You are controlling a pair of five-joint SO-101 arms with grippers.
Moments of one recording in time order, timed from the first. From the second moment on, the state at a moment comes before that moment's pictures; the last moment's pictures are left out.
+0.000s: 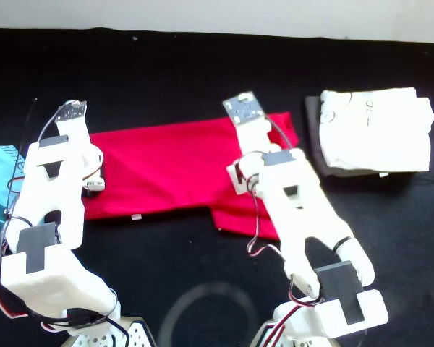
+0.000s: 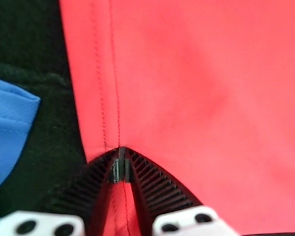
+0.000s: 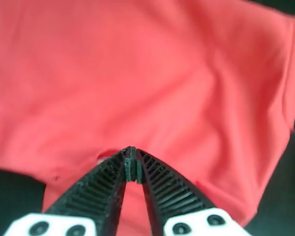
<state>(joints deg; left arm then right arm) -21.9 12.6 23.8 50.9 -4.9 -20.6 -4.1 32.9 40.5 10.9</state>
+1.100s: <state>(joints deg) -21.9 12.7 23.9 50.4 -2.2 -18.5 -9.1 33.3 63.7 10.9</state>
